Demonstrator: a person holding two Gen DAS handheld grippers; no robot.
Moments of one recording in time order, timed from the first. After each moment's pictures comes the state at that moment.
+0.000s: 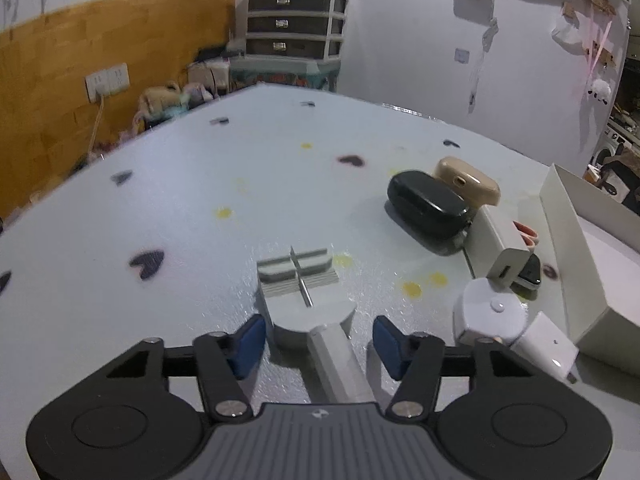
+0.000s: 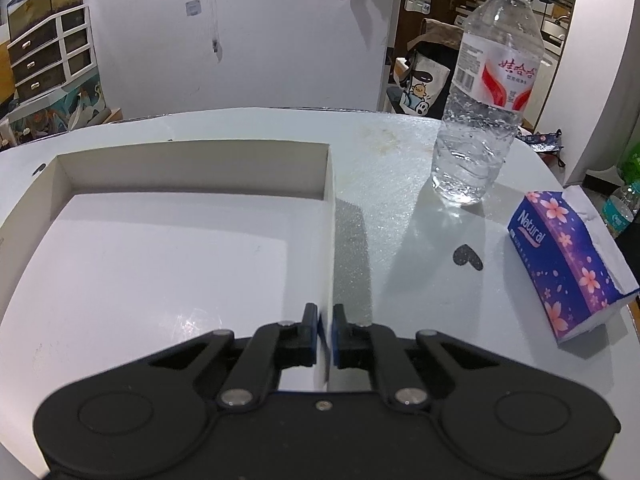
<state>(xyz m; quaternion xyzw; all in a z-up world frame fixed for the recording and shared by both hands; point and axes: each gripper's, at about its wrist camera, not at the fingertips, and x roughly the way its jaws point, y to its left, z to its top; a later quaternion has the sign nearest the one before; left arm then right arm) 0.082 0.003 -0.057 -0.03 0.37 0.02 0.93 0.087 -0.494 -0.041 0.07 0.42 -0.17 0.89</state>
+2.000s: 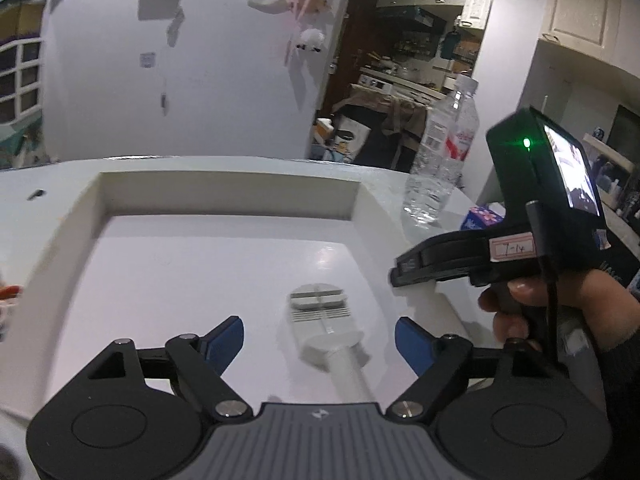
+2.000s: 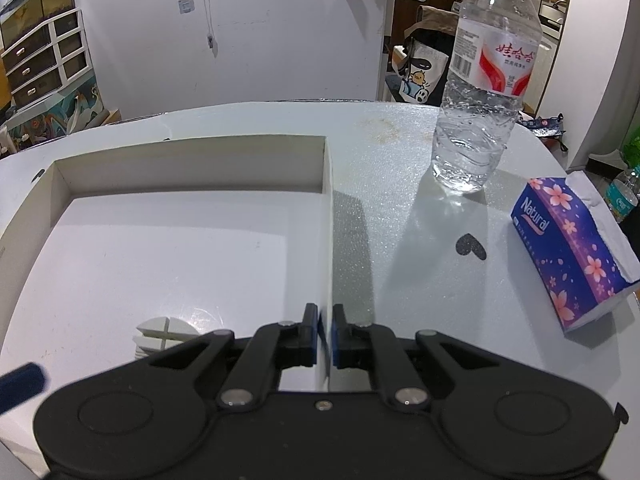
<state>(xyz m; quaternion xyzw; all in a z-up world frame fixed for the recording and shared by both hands) 0.058 -0.305 -0.027 0.02 0.33 -0.34 0.88 0.088 -0.498 -0.045 0.09 0.42 -0.17 0.88</state>
